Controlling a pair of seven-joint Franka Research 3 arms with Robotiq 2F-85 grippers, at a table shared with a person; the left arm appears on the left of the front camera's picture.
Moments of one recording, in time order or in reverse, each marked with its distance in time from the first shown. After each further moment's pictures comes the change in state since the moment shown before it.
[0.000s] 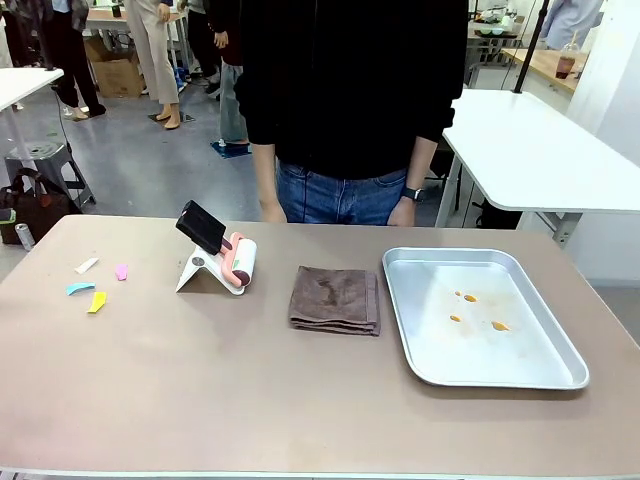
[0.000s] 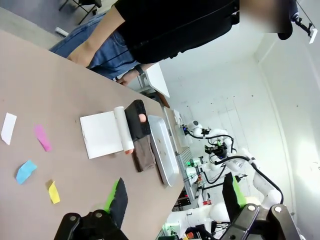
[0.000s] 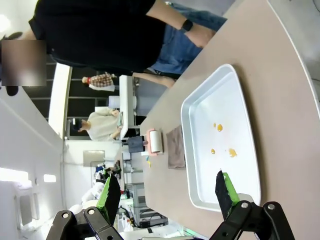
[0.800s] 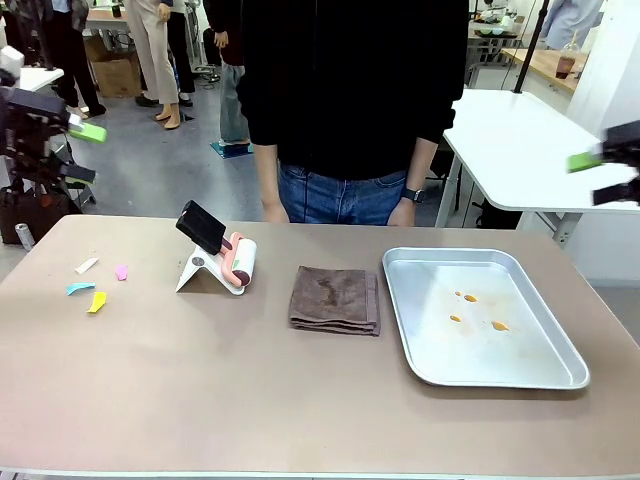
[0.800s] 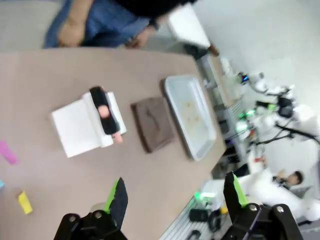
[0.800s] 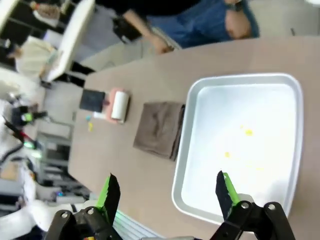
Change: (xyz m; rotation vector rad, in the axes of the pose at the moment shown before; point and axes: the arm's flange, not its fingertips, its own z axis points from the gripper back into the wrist) left arm 0.015 -0.130 -0.158 0.307 0.312 -0.158; right arm -0.094 0.184 -0.181 -0.338 0.185 0.515
